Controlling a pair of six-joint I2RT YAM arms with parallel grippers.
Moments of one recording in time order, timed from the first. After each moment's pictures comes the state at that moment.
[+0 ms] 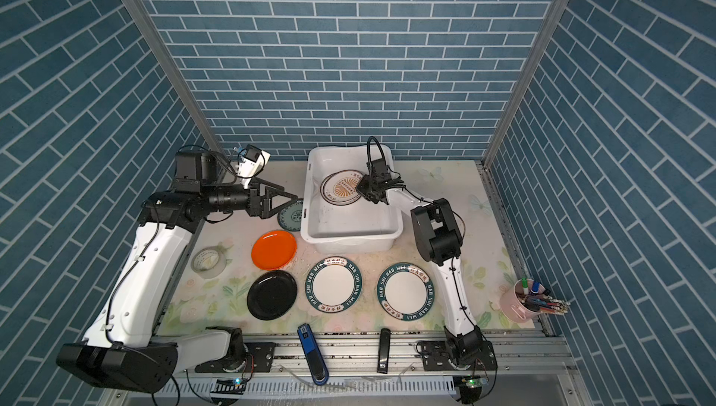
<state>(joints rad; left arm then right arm) -0.11 1.24 1.48 -0.89 0.92 0.01 0.51 2.32 1.82 -0.24 -0.21 0.97</state>
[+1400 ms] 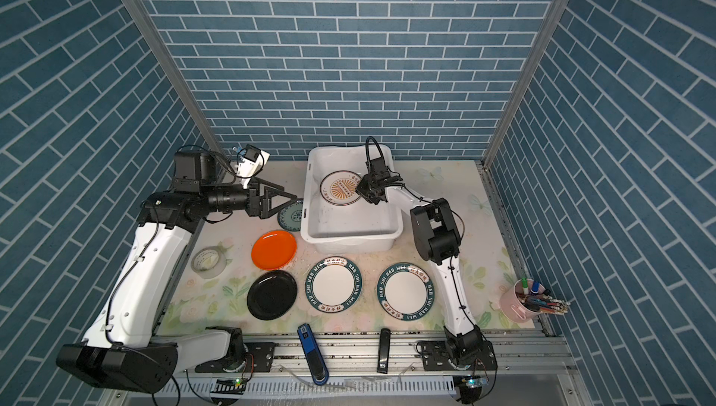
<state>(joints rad) -0.11 1.24 1.48 -0.89 0.93 0.01 0.51 2.35 1.89 -0.36 -0.22 0.96</state>
